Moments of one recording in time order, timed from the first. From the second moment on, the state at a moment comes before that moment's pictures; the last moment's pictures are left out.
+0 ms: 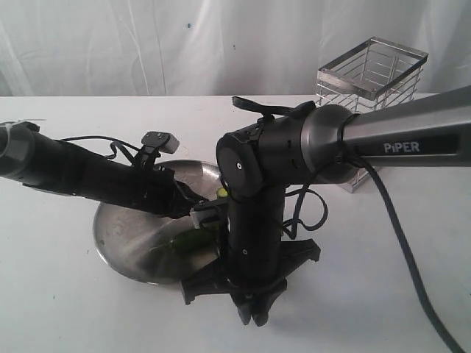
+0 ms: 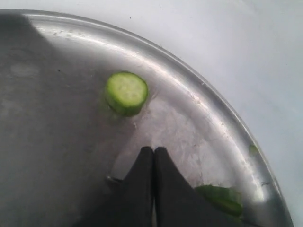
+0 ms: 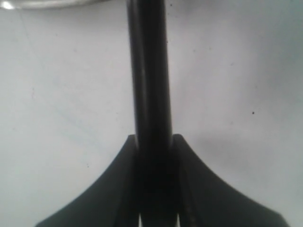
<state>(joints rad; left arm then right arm) -0.22 2.09 -1.11 -1.61 0.71 1.73 0.79 1.96 -1.27 0.14 1.04 0.30</state>
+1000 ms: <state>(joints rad) -0.28 2.05 -1.15 -1.33 0.61 1.44 0.78 1.95 -1.27 0.20 1.21 0.18</state>
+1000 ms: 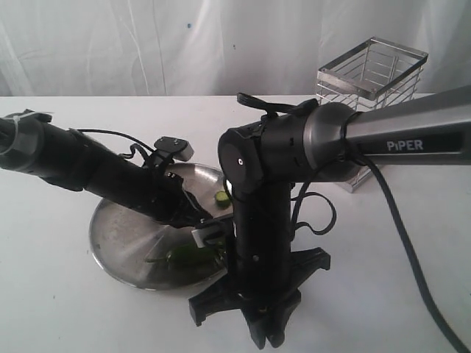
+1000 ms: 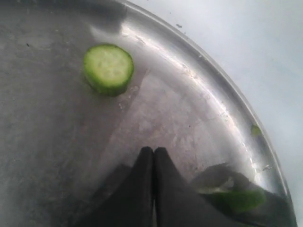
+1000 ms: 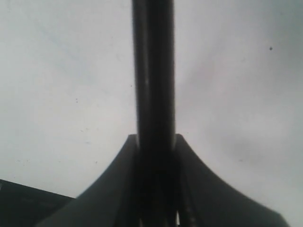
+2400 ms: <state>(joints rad) -0.27 2.08 -1.09 -1.43 0.71 1.49 0.78 1.95 -1.27 0.12 1.22 0.14</state>
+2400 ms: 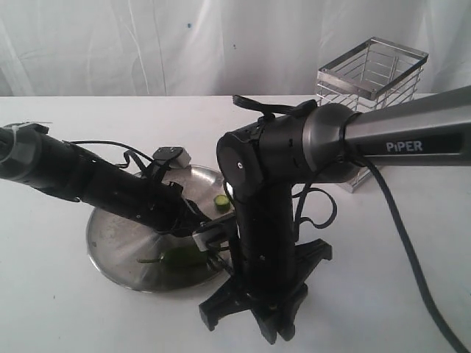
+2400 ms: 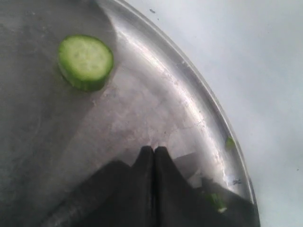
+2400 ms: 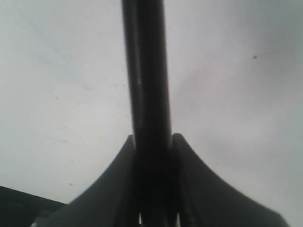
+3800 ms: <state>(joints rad) -0.28 1.71 -1.03 -1.26 0.36 1.23 0.62 1.95 -1.37 0.42 1.10 -0.12</state>
